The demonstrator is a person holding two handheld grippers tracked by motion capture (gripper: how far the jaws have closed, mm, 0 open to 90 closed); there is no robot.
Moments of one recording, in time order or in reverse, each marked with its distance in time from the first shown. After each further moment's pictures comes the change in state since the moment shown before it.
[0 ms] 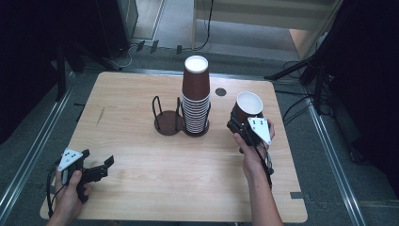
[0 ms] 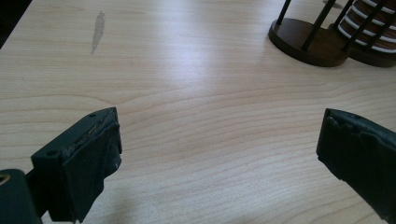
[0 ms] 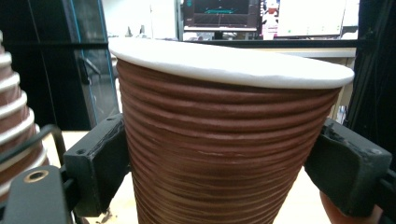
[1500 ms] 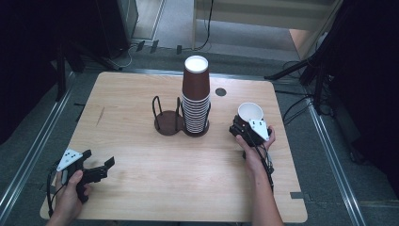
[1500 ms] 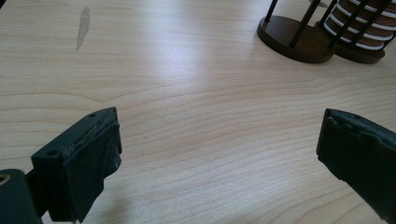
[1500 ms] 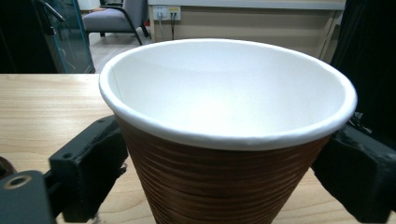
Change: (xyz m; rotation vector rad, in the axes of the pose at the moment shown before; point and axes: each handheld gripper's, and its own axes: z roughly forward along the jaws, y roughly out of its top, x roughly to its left) left arm 0.002 -0.002 0.000 0.005 -0.054 0.005; right arm -0.022 -0.043 0.023 0.186 -0.074 -0.016
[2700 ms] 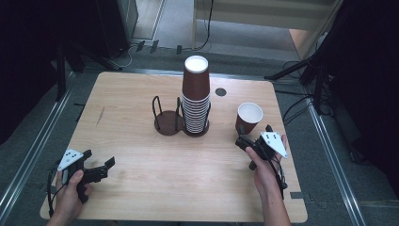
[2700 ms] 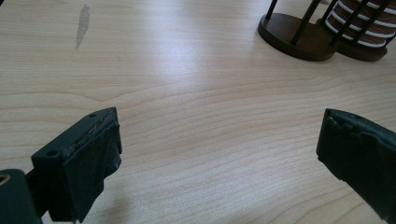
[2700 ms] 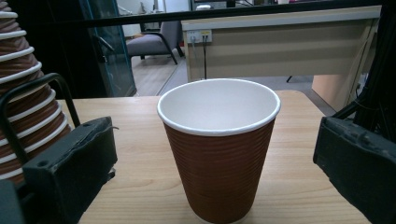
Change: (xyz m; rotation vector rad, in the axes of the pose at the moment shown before) left arm -0.001 0.000 0.001 0.007 0.002 0.003; right arm -0.022 0.016 -0.065 -0.073 0.152 0.058
